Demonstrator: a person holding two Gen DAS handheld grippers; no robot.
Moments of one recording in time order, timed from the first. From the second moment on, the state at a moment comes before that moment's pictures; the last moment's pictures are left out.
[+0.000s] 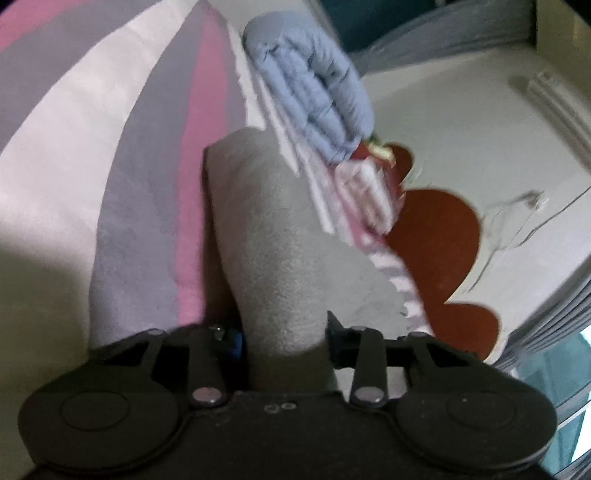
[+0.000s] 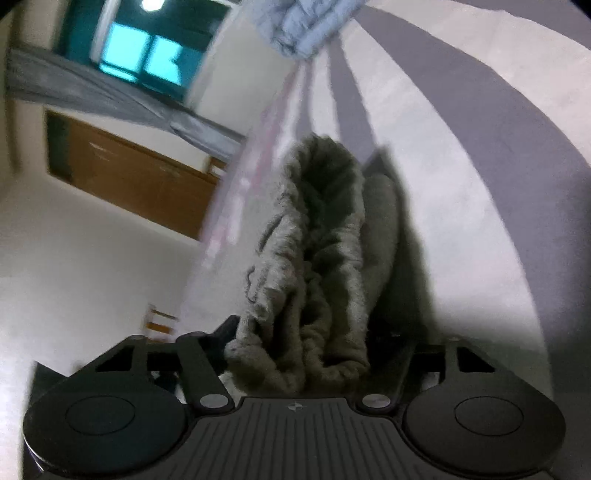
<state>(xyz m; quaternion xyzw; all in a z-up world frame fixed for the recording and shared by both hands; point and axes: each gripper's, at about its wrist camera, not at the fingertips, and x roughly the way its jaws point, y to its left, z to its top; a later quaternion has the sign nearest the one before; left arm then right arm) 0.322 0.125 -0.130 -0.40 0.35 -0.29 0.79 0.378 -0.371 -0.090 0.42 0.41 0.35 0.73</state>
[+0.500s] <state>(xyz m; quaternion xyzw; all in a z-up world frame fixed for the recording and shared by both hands) 0.463 0.168 -0.099 -0.30 0.38 -0.19 0.85 0.517 -0.318 -0.063 0.35 0.38 0.34 0.78</state>
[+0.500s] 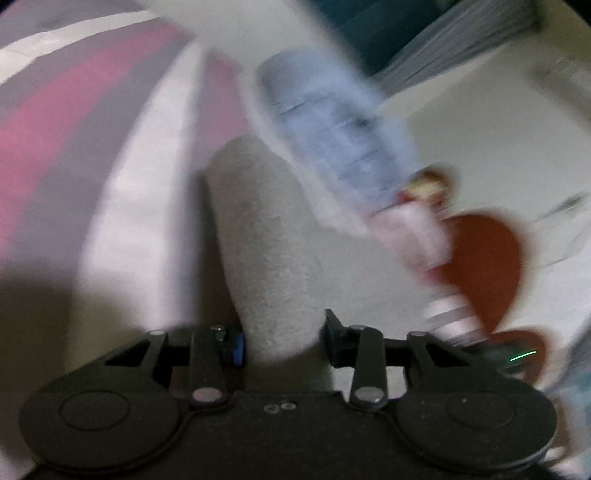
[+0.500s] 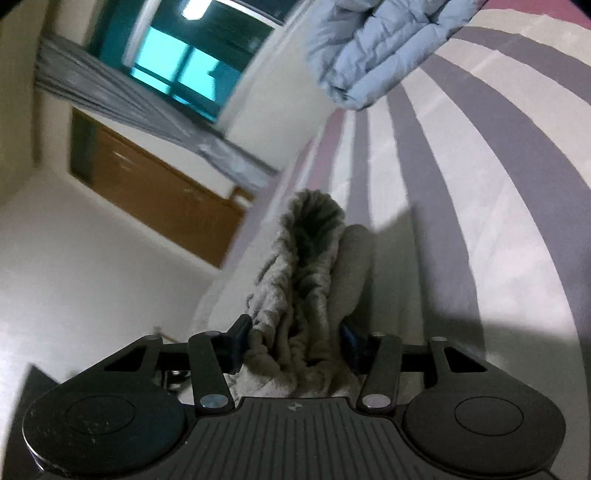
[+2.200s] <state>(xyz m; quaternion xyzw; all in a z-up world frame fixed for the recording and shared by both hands) 0.009 0.022 -0.014 -0.07 0.14 0.02 0.99 0.046 -0.265 -0.008 0.01 0.13 0.21 0.97</state>
